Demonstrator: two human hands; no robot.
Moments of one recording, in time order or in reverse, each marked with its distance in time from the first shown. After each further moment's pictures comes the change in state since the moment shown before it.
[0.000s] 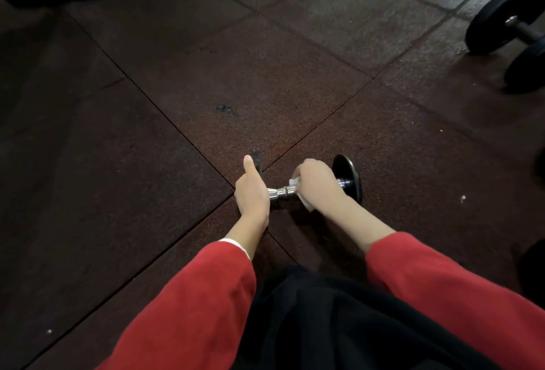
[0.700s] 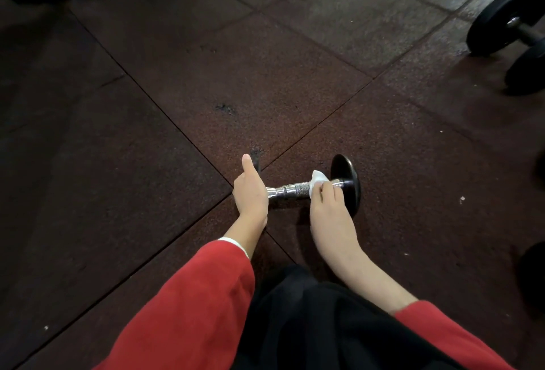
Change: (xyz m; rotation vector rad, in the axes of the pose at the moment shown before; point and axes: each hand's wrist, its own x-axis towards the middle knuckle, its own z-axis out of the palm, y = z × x) left_hand -0.001 0.001 0.002 -0.004 0.017 0.020; right_hand -0.062 0.005 0.046 -0.316 0.236 0.074
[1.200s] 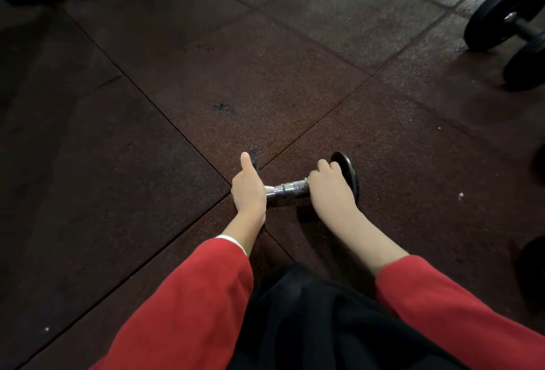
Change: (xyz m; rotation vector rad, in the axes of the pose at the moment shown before) left_hand 0.002 0.001 0.001 0.015 -0.003 -0.001; right_hand 0.042 0.015 -0.022 0.121 -0.153 -0.062
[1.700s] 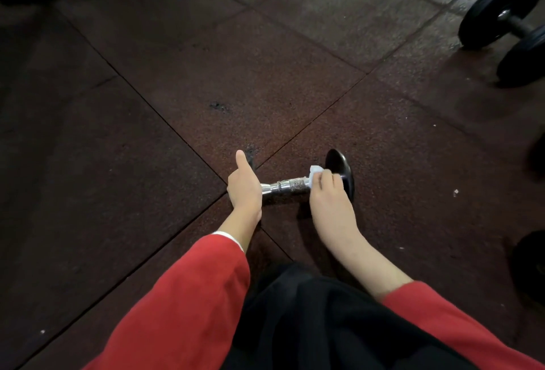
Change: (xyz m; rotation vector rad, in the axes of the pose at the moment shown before) left_hand 0.008 -0.003 0.002 -0.003 0.021 -0.051; right_hand -0.026 -0.003 0.023 -0.120 0.113 0.090
